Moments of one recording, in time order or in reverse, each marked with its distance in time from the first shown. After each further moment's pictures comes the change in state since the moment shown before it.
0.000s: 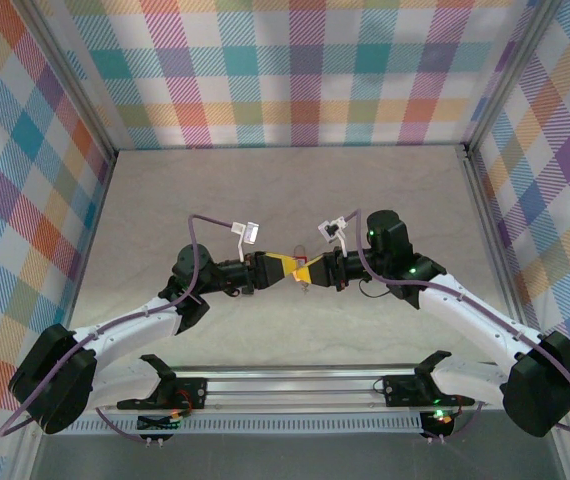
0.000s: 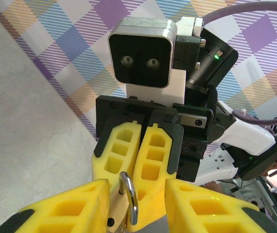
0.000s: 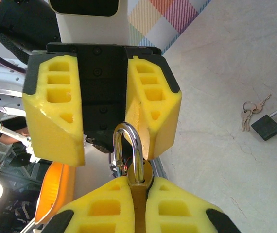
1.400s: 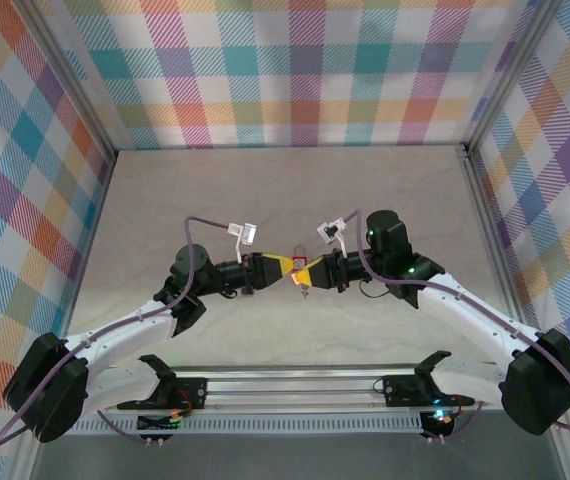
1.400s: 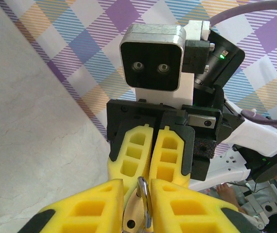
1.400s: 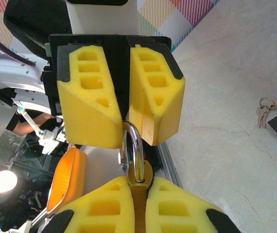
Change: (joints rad) left arm 0.006 -0.051 -0.001 -0.095 -0.037 0.050; right arm -0.005 0.011 -0.008 0.023 -0.063 0.007
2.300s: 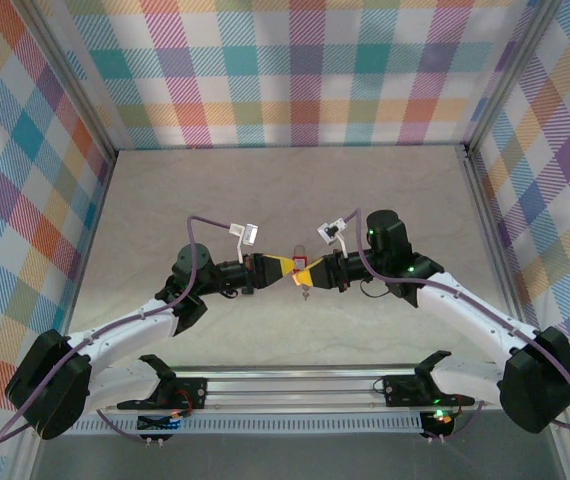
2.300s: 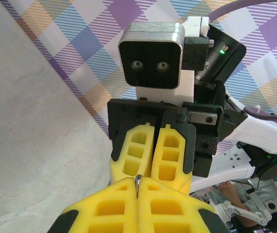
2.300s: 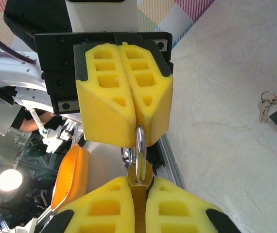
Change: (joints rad) left arm 0.003 0.018 0.000 0.003 0.011 0.015; right arm -0.004 0.014 -0.004 -0.003 -0.030 0.004
